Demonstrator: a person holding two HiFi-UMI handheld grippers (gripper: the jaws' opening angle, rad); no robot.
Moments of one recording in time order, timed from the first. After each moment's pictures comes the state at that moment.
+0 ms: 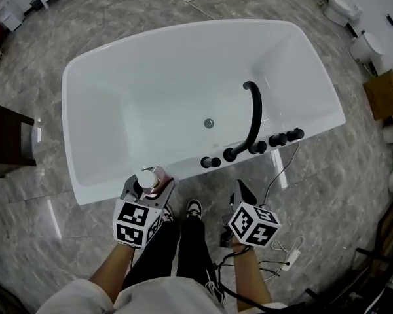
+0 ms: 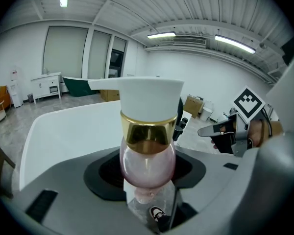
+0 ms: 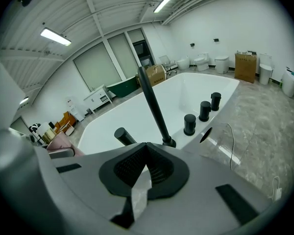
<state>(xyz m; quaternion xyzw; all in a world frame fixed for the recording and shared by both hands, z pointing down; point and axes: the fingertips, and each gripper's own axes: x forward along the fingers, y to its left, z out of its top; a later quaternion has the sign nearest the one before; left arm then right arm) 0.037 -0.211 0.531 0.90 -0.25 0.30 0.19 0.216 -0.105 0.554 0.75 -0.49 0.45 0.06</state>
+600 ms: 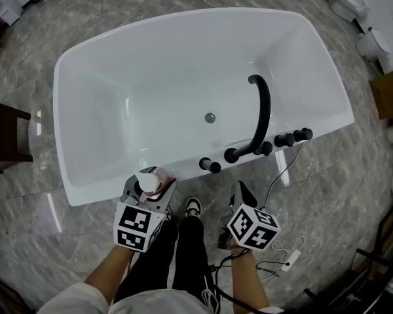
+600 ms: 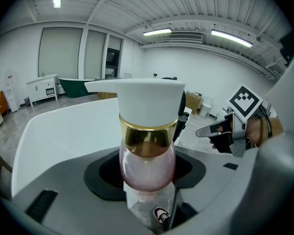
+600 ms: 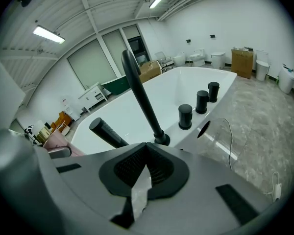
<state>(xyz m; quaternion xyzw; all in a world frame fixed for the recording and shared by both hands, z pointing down) 0.057 -0.213 0.565 0.90 -0.23 0.32 0.17 0.227 -0.107 0.600 0.75 -0.46 0.47 0.06</state>
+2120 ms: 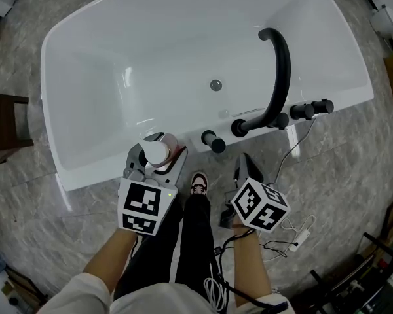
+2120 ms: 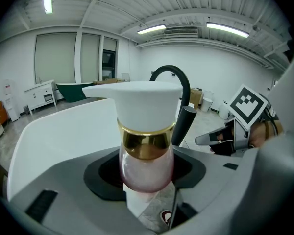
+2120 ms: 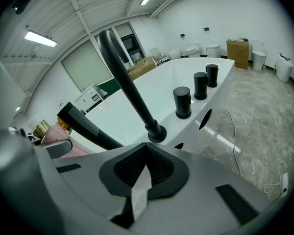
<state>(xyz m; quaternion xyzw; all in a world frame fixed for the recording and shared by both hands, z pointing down) 0.094 -0.220 0.592 0.91 -0.23 0.33 0.14 0.232 -0.112 0.648 0.75 -0.45 0.49 0.04</state>
